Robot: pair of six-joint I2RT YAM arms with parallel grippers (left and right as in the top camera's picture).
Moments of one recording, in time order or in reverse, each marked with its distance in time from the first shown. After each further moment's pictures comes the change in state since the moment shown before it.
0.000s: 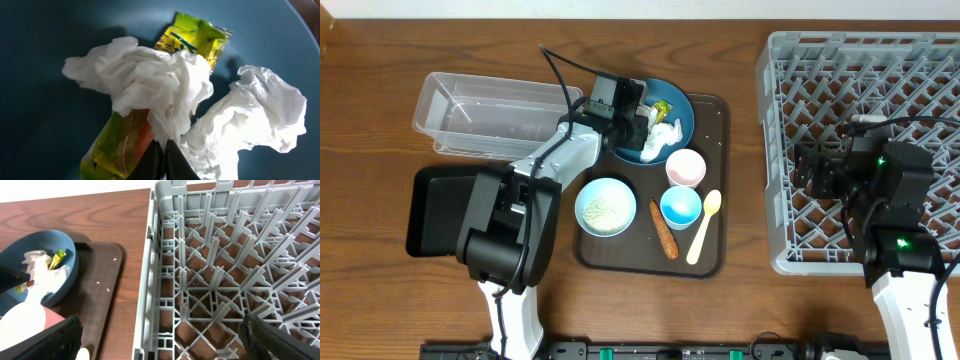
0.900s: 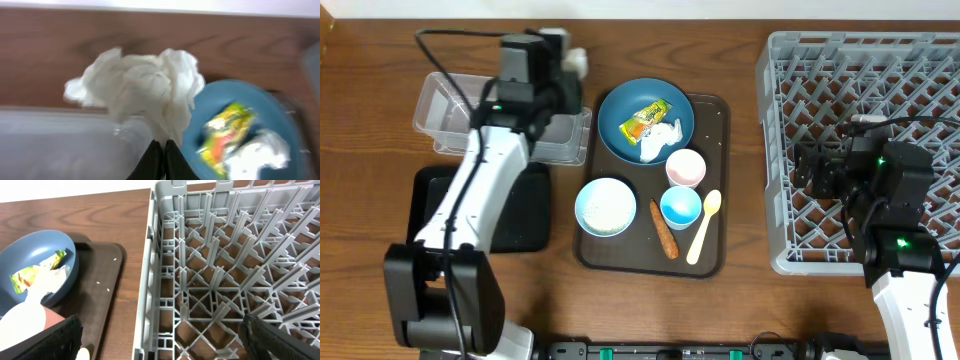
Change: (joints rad) left arm 0.249 -0.344 0.001 -0.123 -0.072 0.000; right arm 0.000 0.000 0.000 0.000 0.000 0.000
